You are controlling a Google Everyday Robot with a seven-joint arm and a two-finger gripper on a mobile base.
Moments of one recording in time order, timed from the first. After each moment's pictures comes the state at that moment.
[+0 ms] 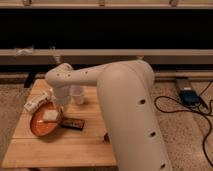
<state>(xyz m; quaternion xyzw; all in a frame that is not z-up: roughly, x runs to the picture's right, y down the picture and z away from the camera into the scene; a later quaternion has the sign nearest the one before) -0.242 0.118 0.799 -0.37 0.17 0.60 0.69</state>
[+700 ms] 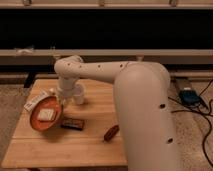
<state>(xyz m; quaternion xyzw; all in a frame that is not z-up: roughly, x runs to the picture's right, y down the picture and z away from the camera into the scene) -0.231 0.086 0.776 -0.42 0.13 0.61 0.66</state>
